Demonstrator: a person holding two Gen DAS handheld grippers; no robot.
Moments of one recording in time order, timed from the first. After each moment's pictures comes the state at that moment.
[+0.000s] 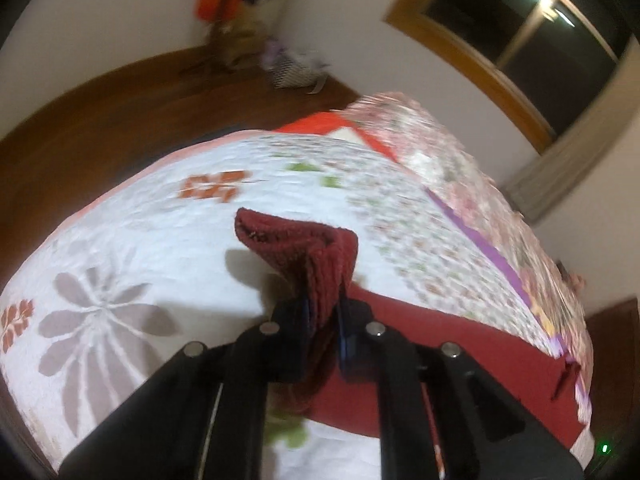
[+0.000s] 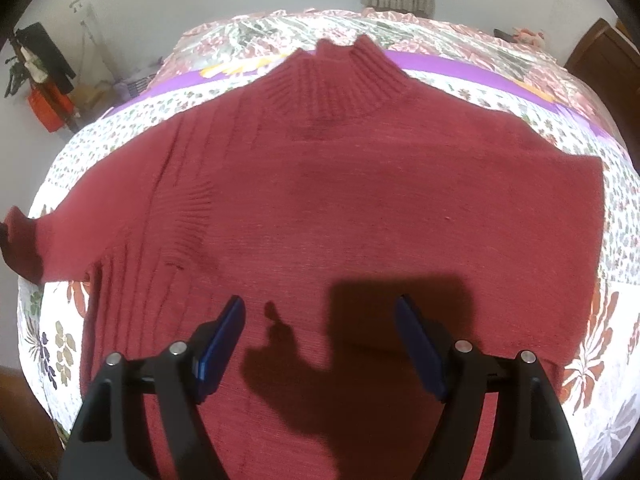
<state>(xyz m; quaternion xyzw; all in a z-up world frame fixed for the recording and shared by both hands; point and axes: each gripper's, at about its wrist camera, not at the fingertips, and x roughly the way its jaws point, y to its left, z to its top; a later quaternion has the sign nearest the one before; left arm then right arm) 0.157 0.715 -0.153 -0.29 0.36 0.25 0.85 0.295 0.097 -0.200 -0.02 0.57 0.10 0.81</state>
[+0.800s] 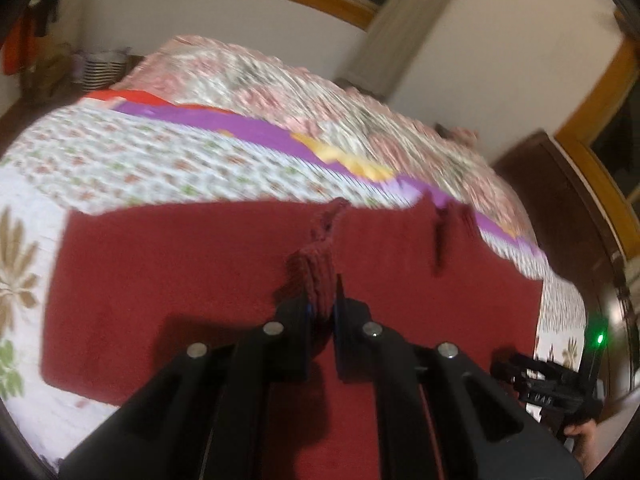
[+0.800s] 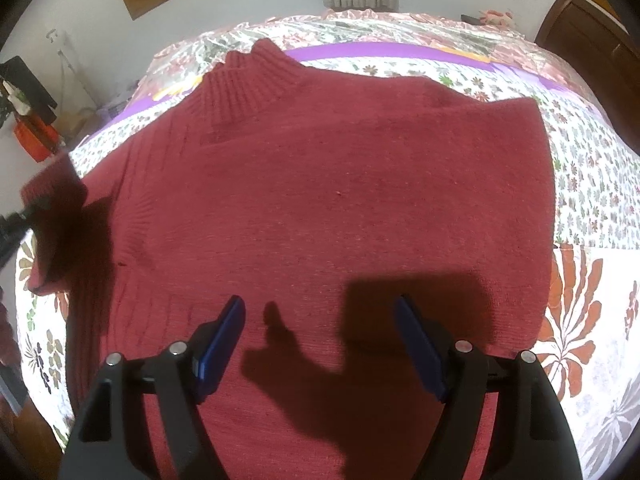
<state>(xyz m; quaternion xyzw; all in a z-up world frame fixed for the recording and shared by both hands) 0.274 0.443 -0.188 -0.19 0.44 -0.03 0.88 0.291 0.030 -0.205 0.02 0.57 0.07 0.82</state>
